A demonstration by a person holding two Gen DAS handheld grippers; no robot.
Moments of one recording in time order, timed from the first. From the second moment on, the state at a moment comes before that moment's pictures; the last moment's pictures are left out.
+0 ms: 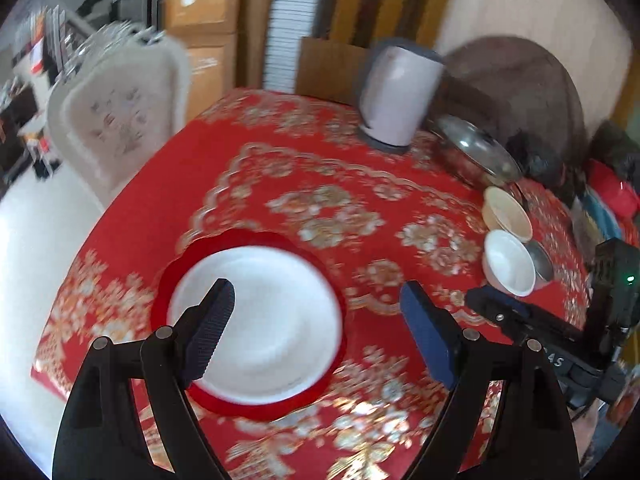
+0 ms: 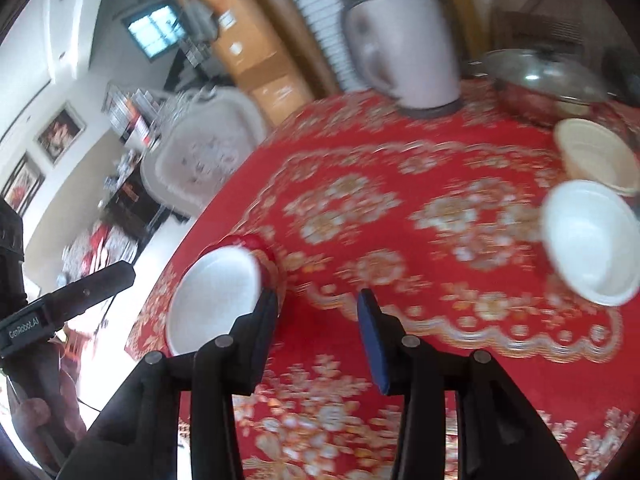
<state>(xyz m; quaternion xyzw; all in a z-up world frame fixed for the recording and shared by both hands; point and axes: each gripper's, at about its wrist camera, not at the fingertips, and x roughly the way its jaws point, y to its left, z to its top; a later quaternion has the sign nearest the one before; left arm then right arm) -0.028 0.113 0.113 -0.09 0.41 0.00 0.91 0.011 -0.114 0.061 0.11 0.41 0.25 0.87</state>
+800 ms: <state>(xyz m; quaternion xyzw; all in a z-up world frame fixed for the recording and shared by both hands) 0.072 -0.095 0.041 0.02 0.41 -0.10 0.91 0.007 -0.295 0.028 0.23 0.40 0.08 0.88</state>
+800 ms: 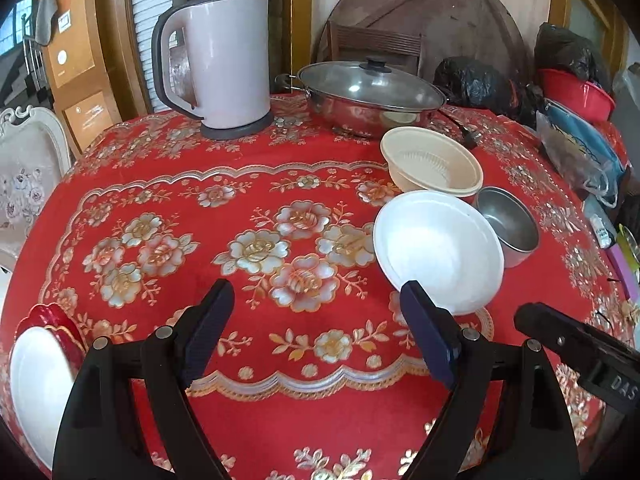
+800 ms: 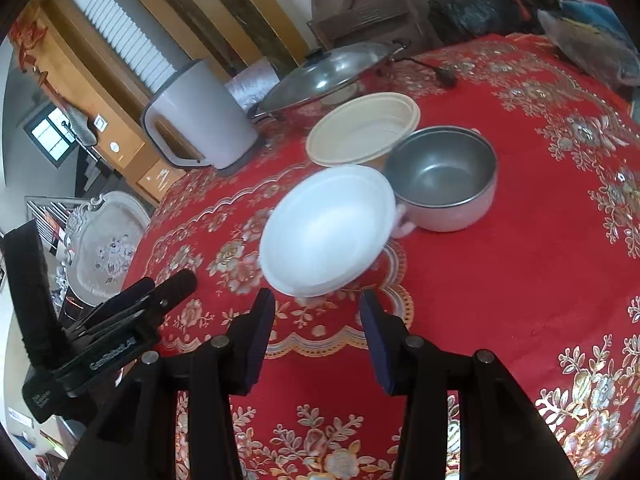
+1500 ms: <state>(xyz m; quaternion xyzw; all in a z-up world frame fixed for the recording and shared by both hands) 0.093 -0.106 0.019 0.01 0.41 -0.09 0.91 0.018 -0.310 0.007 0.24 0.43 0.06 0.87</state>
